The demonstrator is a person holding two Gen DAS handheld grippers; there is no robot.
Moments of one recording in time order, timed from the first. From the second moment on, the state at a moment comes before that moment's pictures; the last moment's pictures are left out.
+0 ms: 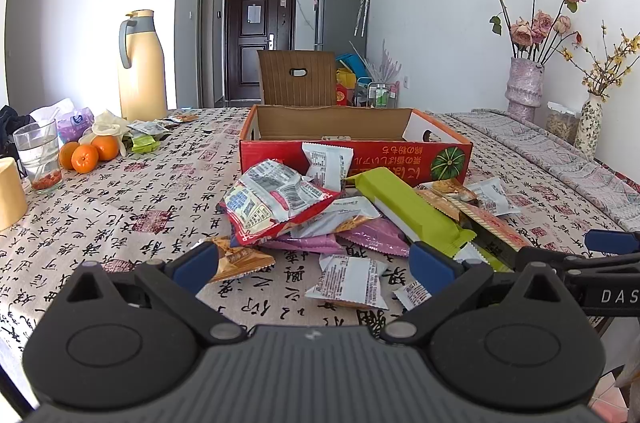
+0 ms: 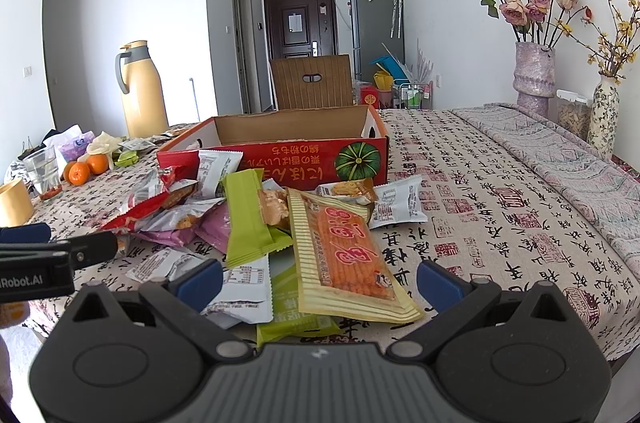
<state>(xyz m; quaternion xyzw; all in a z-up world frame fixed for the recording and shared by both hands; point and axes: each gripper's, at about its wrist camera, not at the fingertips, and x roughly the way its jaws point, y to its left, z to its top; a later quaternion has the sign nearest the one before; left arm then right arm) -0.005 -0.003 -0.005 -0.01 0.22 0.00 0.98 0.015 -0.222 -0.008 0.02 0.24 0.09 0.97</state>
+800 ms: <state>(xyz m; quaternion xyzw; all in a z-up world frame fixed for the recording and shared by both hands) -0.005 -0.003 -0.011 -0.01 0.22 0.00 0.98 0.016 -0.222 -0.008 0.02 0.24 0.09 0.97</state>
